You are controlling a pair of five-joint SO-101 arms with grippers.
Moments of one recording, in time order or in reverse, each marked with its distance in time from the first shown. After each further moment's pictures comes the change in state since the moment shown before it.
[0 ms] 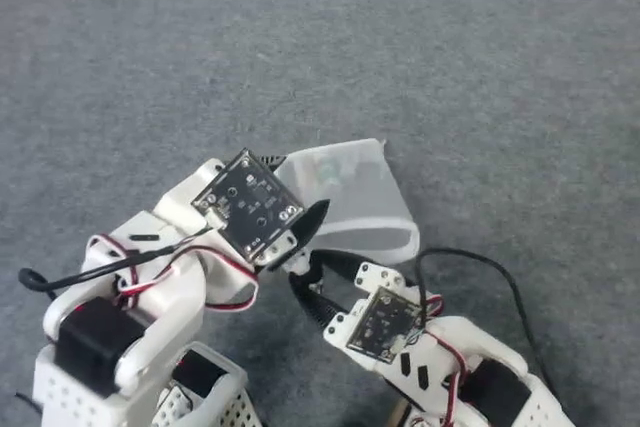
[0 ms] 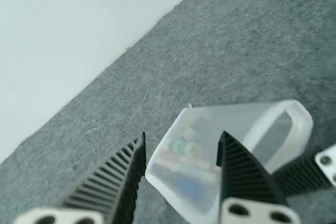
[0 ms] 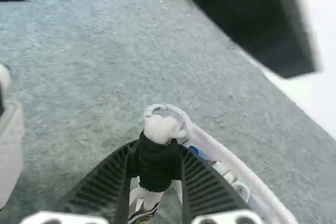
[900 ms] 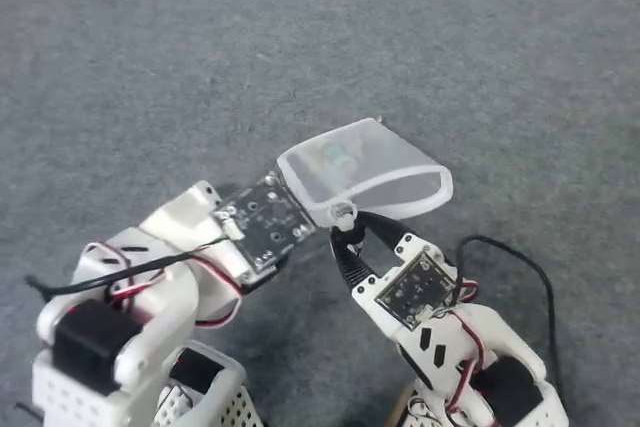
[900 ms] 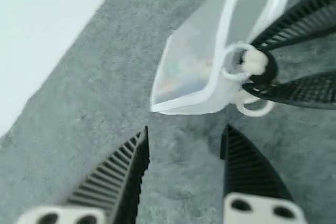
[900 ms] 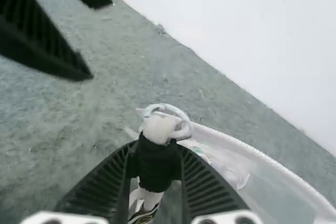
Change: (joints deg) left arm -4.9 -0.5 -0.1 12.3 -9.1; right arm 14.1 1.0 -4.4 1.9 0.0
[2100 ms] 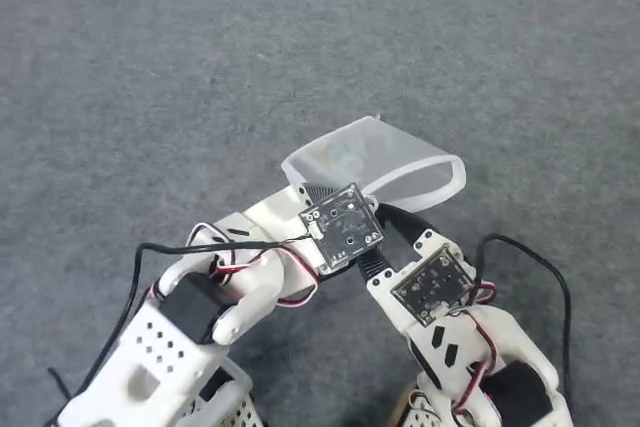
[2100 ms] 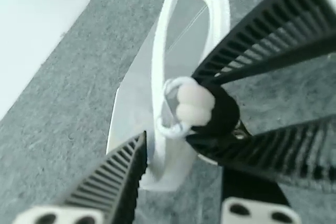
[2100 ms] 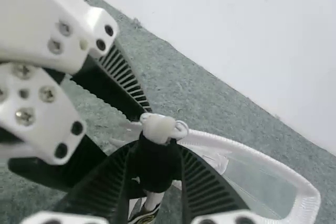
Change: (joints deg) left arm 13.5 0.5 30.1 -34.5 4.2; right arm 5.1 -0.3 -2.6 2.5 0.1
